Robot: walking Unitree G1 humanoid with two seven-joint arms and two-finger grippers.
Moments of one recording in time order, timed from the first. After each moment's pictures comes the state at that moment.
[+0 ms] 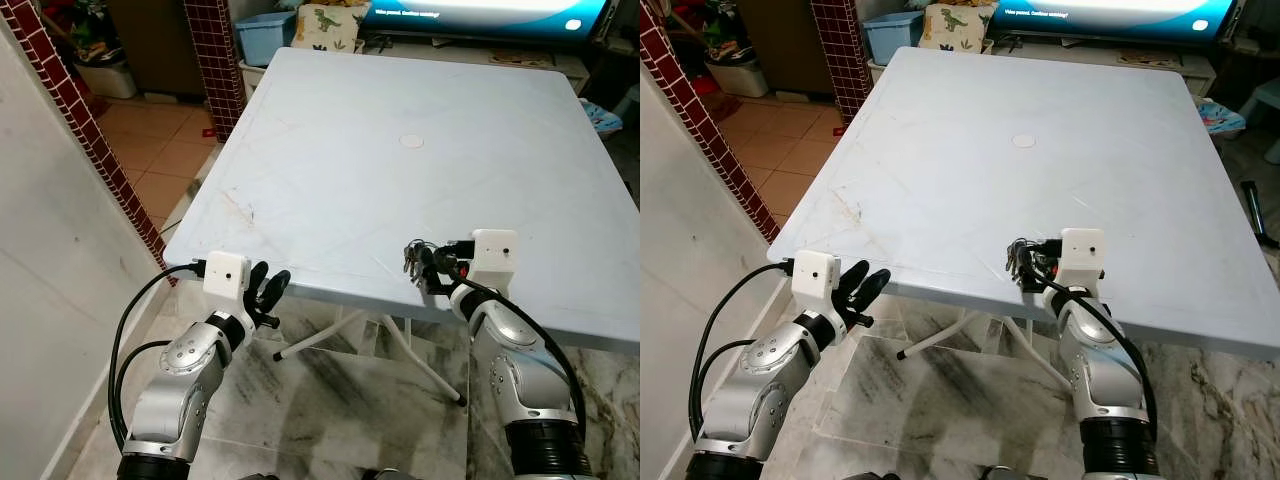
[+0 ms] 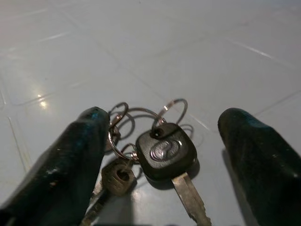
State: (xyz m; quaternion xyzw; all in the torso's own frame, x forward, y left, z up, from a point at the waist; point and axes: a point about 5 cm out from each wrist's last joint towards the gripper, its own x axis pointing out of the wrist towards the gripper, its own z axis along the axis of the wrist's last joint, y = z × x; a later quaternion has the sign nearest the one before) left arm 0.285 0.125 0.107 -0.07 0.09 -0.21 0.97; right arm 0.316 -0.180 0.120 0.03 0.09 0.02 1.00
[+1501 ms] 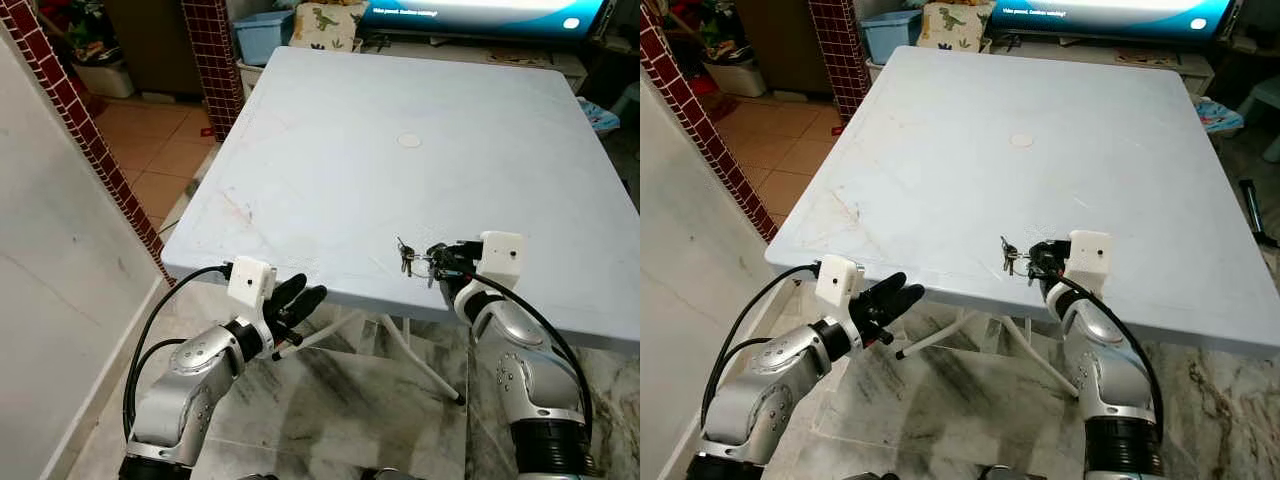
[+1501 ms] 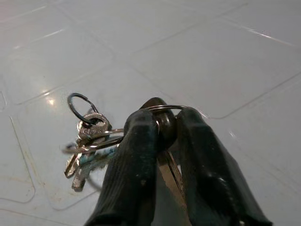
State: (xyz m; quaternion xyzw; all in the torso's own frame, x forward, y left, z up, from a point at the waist) left arm 0.272 0.104 0.110 -0.10 0.12 -0.34 0.93; right arm 0.315 -0.183 0.119 0.07 0.11 0.02 0.99
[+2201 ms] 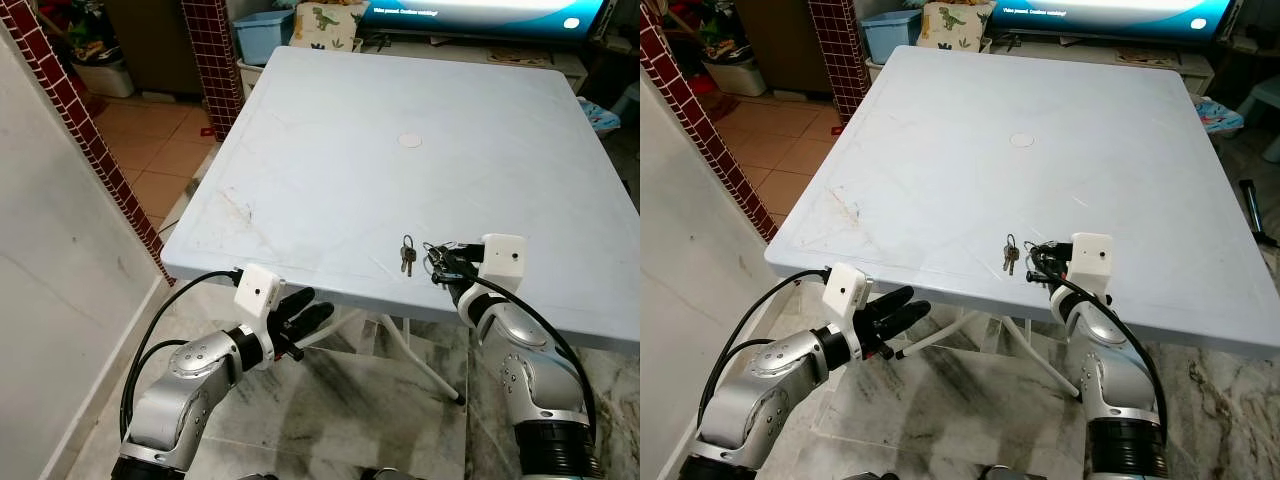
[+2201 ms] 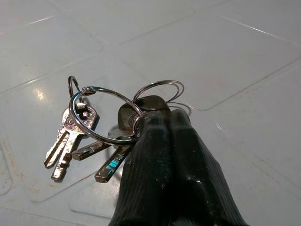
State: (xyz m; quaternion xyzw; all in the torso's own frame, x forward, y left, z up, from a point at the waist) left arm 0.265 0.099 0.105 -0.07 0.14 -0.38 0.91; right arm 0.314 -0.187 0.116 0.05 0.12 0.01 0.99
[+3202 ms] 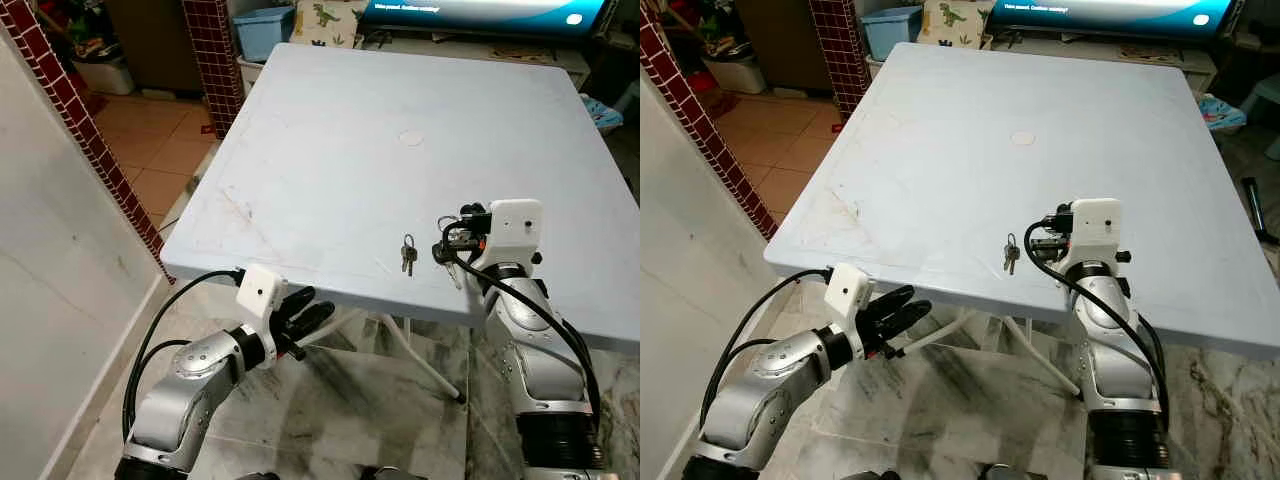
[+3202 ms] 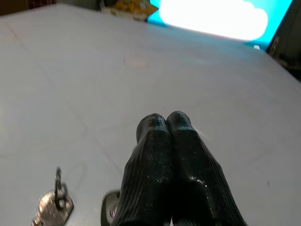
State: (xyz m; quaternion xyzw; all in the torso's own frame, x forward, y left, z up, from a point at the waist) left arm 0.267 0.097 0.106 -0.07 0.13 -0.37 0.92; right arm 0.320 -0.186 0.160 -0.07 -0.01 -0.03 1.00
